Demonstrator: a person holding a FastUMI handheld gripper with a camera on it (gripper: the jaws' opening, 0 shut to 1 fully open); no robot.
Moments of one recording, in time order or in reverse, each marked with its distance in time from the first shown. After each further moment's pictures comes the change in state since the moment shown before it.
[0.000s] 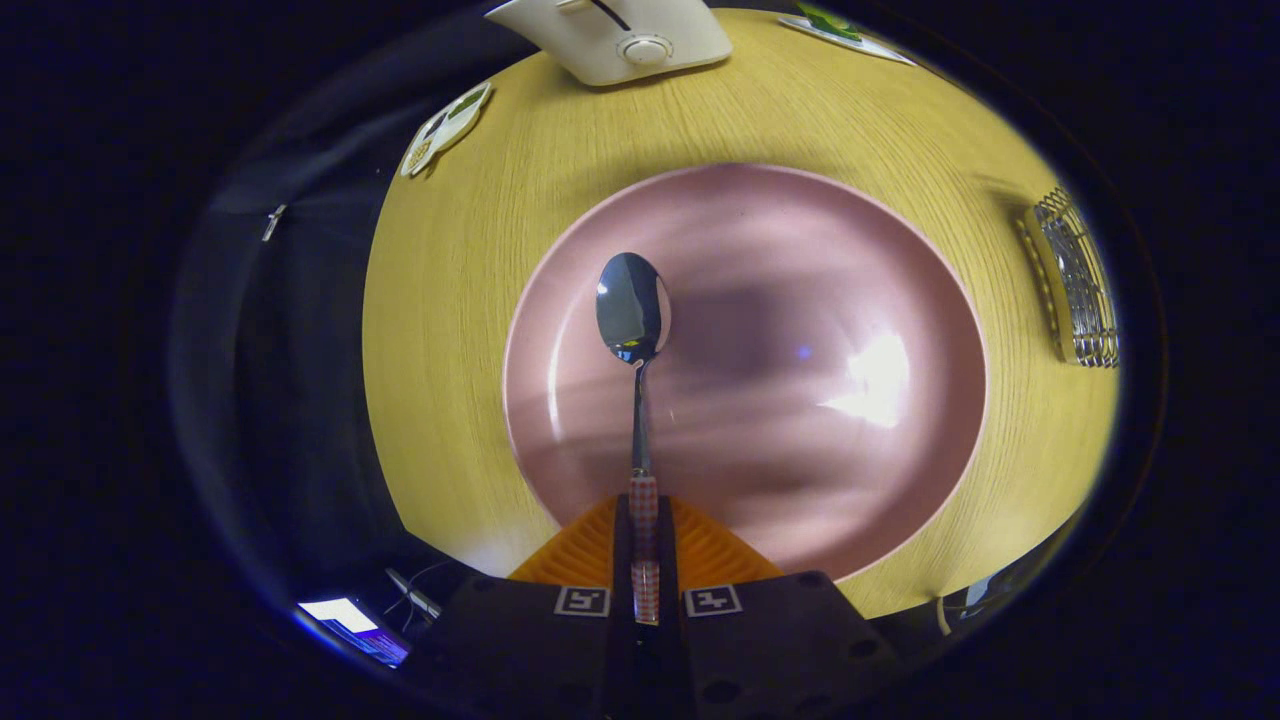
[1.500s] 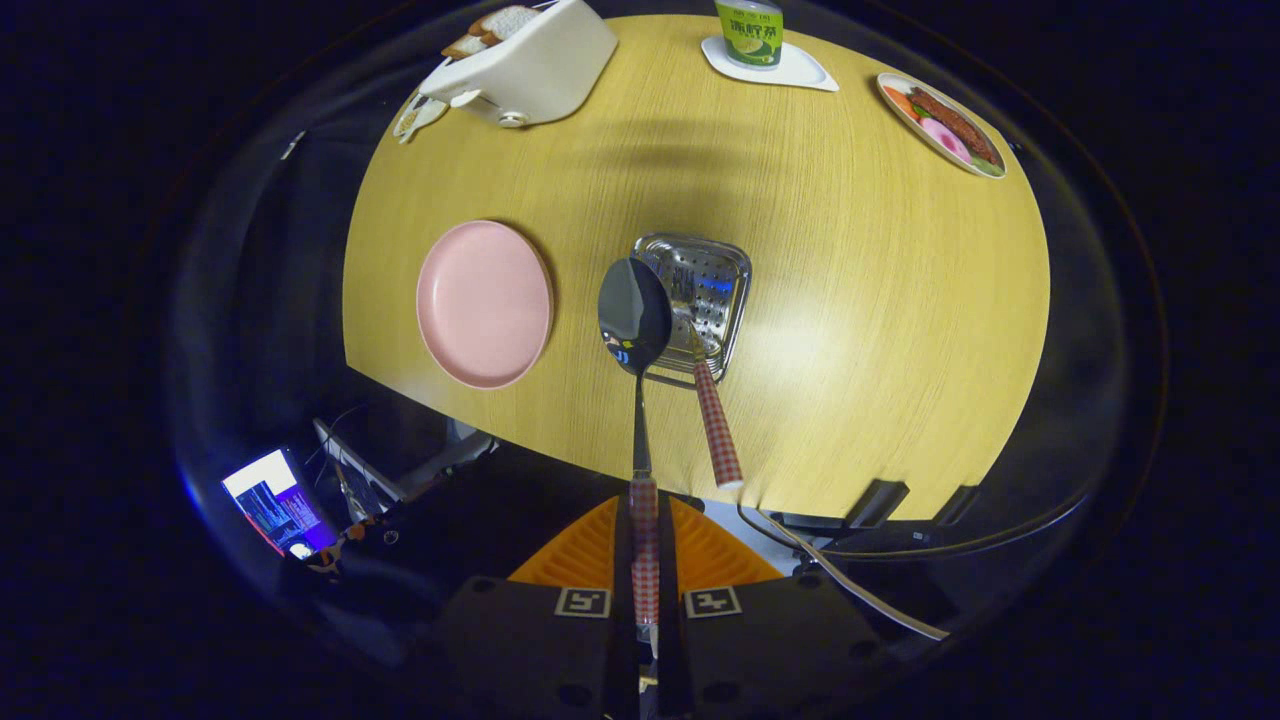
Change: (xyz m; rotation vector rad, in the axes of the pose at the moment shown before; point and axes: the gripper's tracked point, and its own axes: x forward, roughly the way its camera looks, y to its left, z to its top) arm -0.265 -0.203 0.041 -0.226 0.409 -0.217
